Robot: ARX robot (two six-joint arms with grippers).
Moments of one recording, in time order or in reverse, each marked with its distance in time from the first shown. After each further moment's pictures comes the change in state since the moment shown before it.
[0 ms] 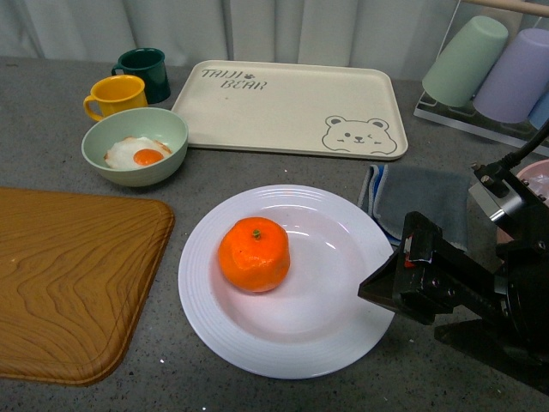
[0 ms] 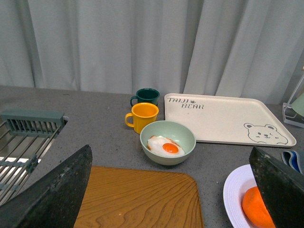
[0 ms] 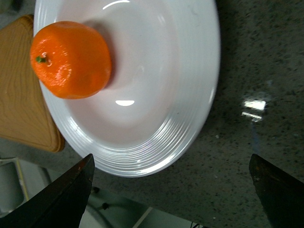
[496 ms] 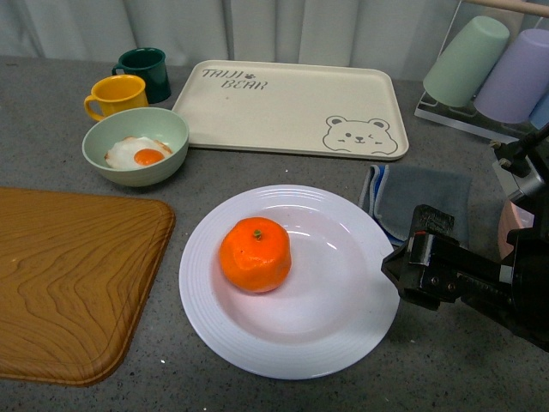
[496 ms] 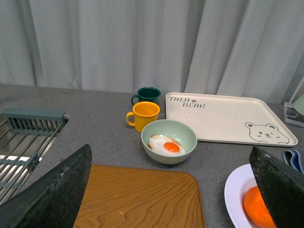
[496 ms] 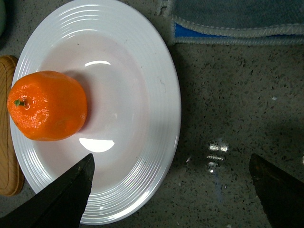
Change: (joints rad) left arm 0.000 0.000 0.000 0.000 0.000 0.000; right arm 0.020 -0.007 -0.053 0.177 0.222 -0.085
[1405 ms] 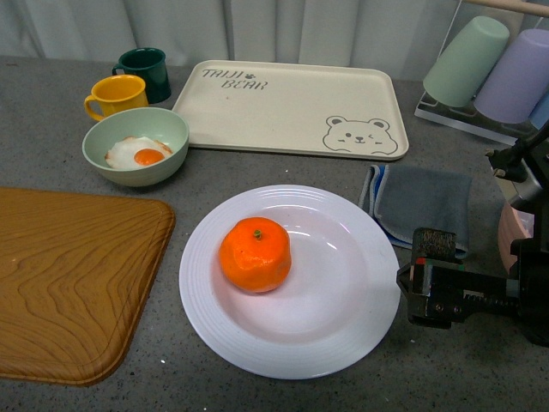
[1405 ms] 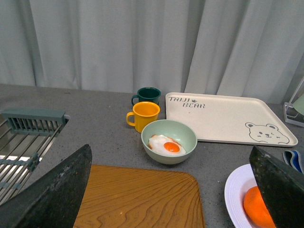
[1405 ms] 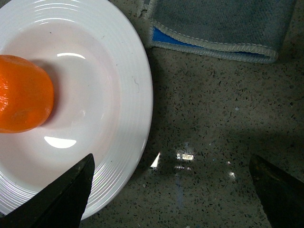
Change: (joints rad) left arm 0.000 0.000 0.000 0.000 0.000 0.000; right arm 0.012 -0.010 -0.006 -0.029 0.112 -0.151
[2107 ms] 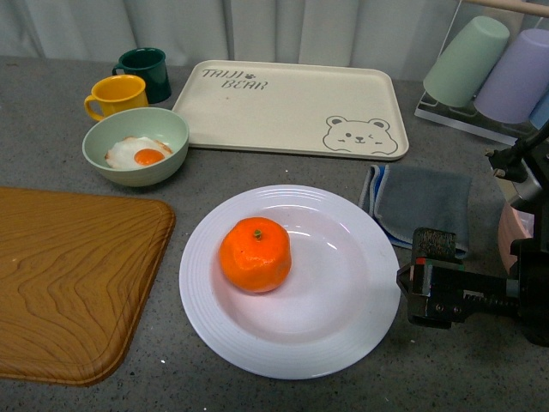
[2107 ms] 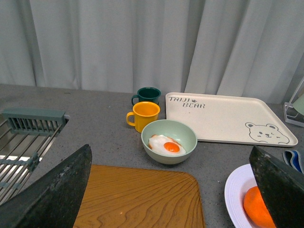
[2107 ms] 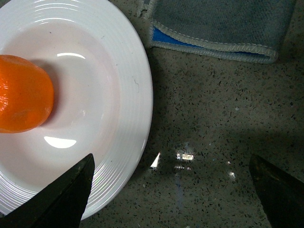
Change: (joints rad) left arm 0.000 0.000 0.000 0.000 0.000 0.000; right arm 0.000 0.000 0.000 0.000 0.000 0.000
